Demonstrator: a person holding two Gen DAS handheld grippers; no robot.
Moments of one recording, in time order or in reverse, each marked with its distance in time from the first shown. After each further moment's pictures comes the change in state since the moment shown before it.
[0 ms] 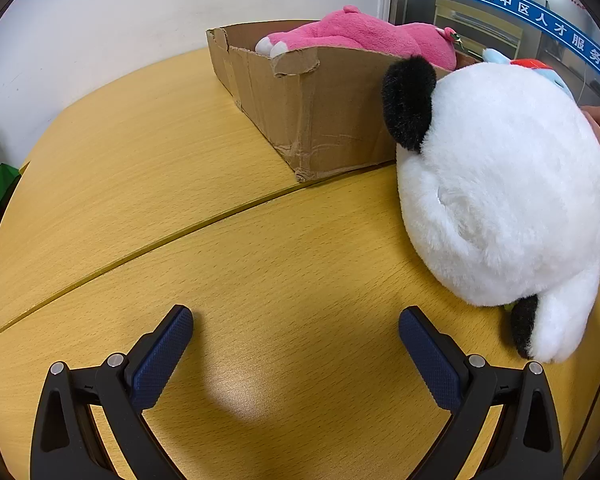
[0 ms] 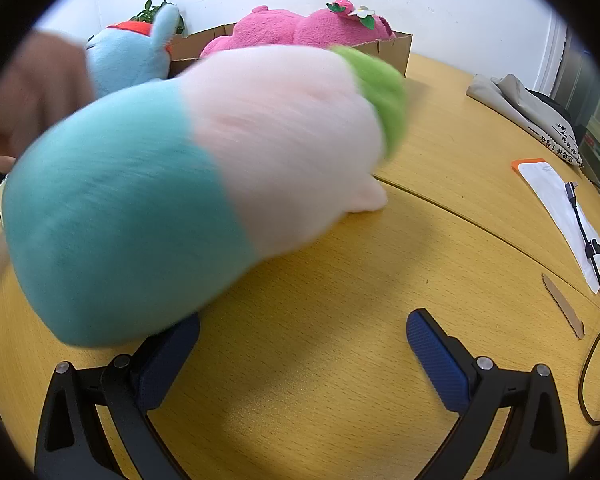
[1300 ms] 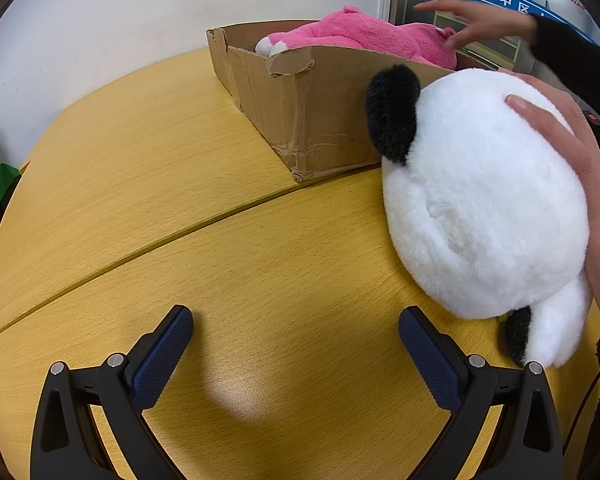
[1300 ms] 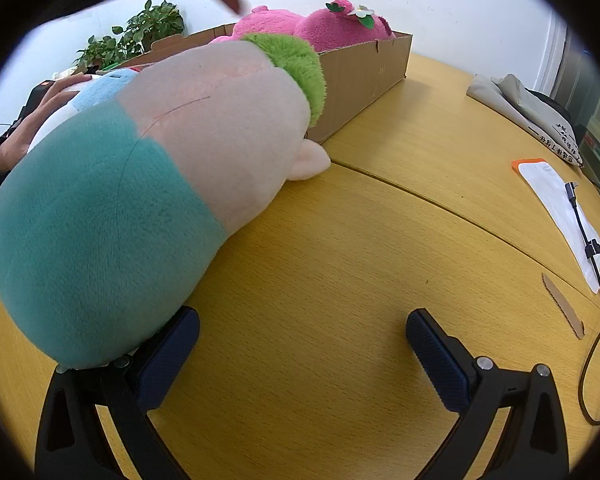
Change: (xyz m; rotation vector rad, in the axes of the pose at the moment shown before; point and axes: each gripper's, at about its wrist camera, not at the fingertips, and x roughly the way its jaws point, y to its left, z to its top) left arm -0.001 0.000 -0.002 0.000 0.000 0.000; right arm 0.000 0.000 -0.001 0.001 0.000 -0.001
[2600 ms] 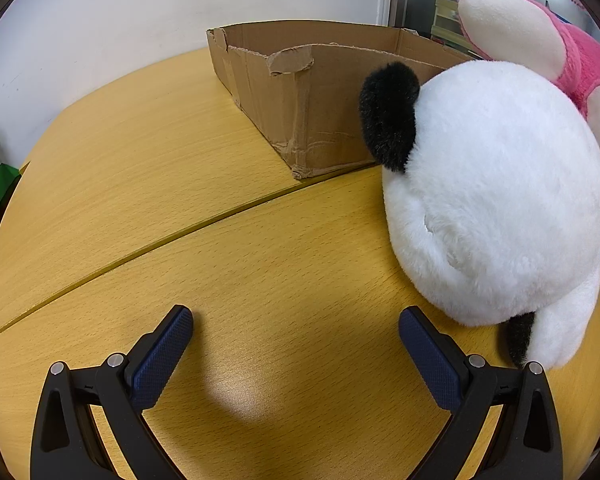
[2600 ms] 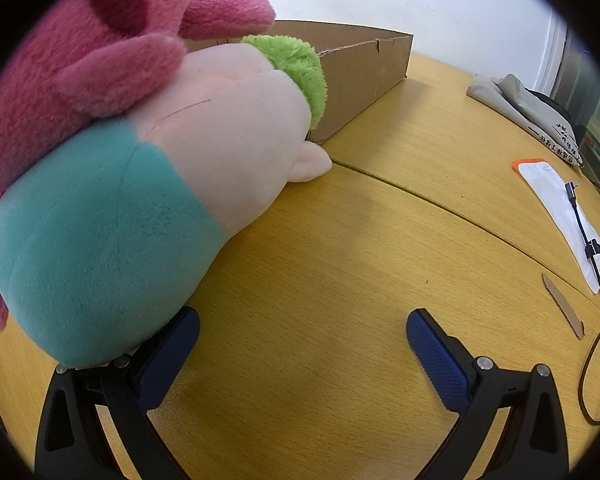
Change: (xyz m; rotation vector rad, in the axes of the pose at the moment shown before) left arm -0.004 -0.001 -0.001 0.001 0.000 0.000; right arm 0.000 0.000 -0.001 0.002 0.000 -0.001
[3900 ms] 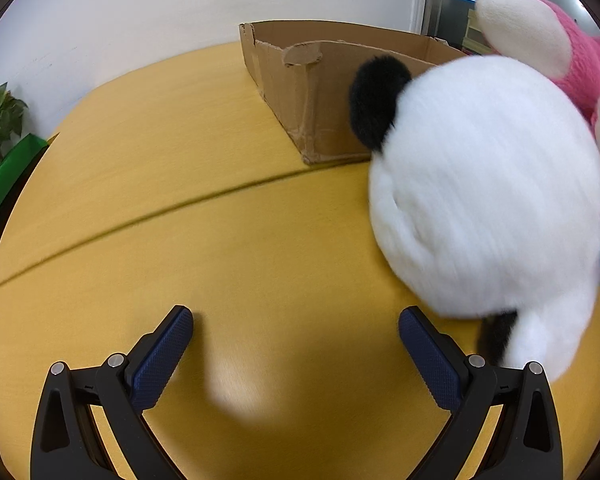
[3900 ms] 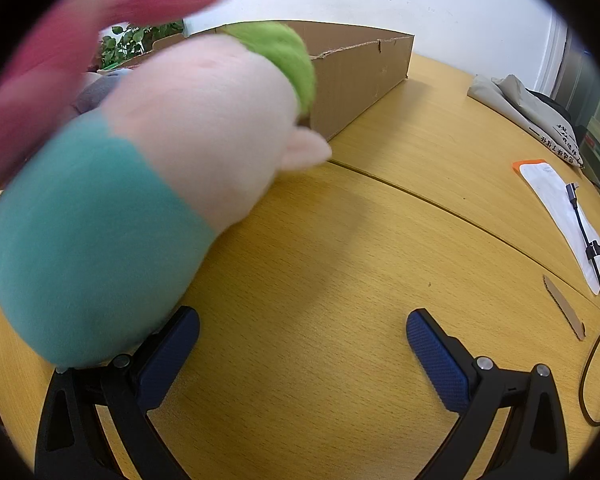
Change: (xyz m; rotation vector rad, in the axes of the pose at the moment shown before) left arm -0.019 -0.025 -0.020 -0.110 0.000 0.083; right arm 0.002 0.003 0.002 0.002 0.000 -0.004
